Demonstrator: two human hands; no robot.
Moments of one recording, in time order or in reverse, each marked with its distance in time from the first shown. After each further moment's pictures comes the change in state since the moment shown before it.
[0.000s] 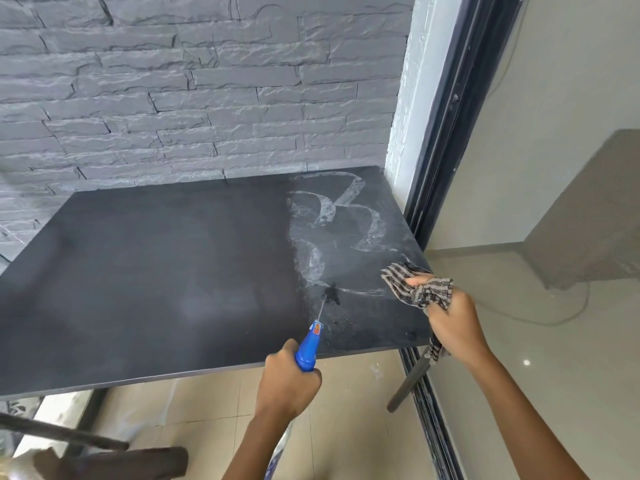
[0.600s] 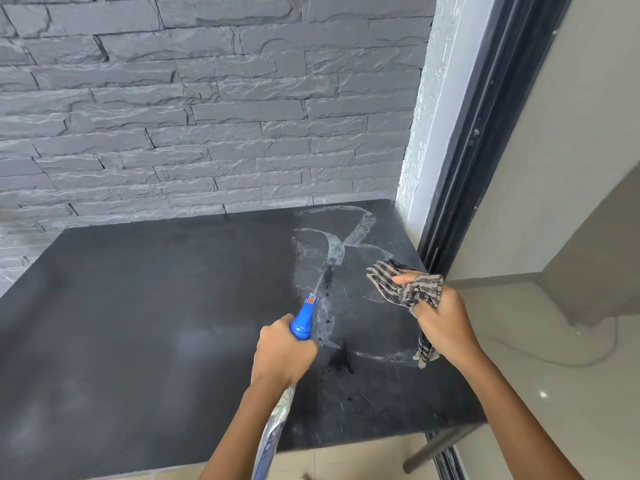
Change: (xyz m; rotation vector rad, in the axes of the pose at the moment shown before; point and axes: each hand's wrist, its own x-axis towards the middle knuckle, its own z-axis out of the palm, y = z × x) left_hand 0.139 0.064 -0.046 -0.083 0.031 0.007; right_hand 0.118 -0.027 0.046 0.113 -0.043 -0.098
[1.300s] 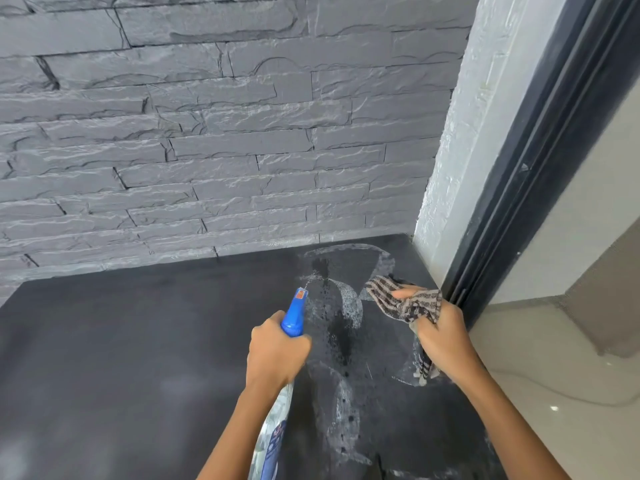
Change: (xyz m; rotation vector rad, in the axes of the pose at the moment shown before) left_hand 0.176 0.041 -0.029 -0.030 0.075 0.004; right_hand 0.151 0.031 0.063 -0.005 -0.003 0.059
